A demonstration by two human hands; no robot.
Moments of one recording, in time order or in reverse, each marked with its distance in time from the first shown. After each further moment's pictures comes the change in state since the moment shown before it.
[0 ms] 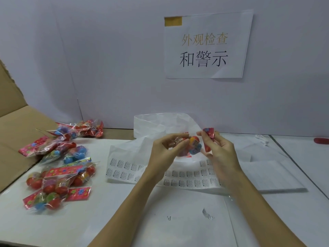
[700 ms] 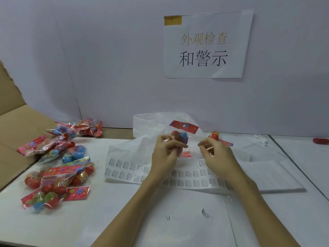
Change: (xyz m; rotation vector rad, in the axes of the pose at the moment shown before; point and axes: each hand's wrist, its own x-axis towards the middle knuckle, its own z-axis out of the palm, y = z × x) left_hand -0.001 -0.021 0.004 0.395 0.127 0.010; right_hand 0.010 0.008 -0.021 -0.947 -0.126 -0.188
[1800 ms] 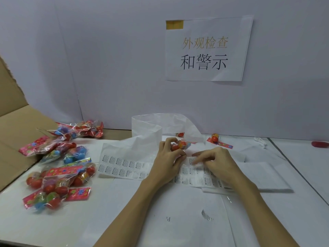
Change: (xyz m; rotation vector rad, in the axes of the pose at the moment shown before) left_hand 0.002 -0.028 -0.001 0.483 -0.173 0.352; right_hand 0.004 0.020 0.002 0.120 -0.179 -0.041
